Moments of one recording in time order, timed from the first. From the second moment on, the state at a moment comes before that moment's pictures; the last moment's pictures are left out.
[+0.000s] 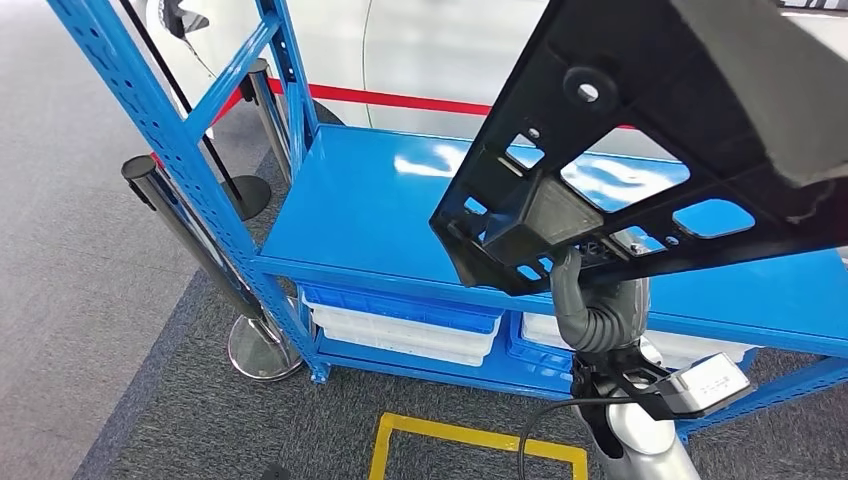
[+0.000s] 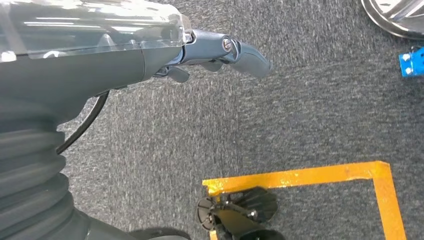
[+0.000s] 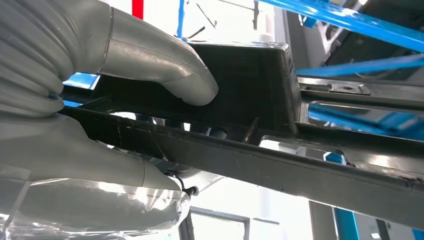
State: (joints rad) left arm -0.04 -0.12 0.75 -0.18 -0.92 0.12 -0.37; right arm -0.27 -0.04 0.42 -1.88 -0.11 -0.22 -0.49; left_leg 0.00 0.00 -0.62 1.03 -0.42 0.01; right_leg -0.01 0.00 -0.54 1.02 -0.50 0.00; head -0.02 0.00
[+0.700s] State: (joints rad) left arm -0.05 -0.12 0.76 -0.18 -0.90 0.11 -0.36; right arm -0.29 -0.04 0.43 -1.87 -0.11 -0.23 -0.48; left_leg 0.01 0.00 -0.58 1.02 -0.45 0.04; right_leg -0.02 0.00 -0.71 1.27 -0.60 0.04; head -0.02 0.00
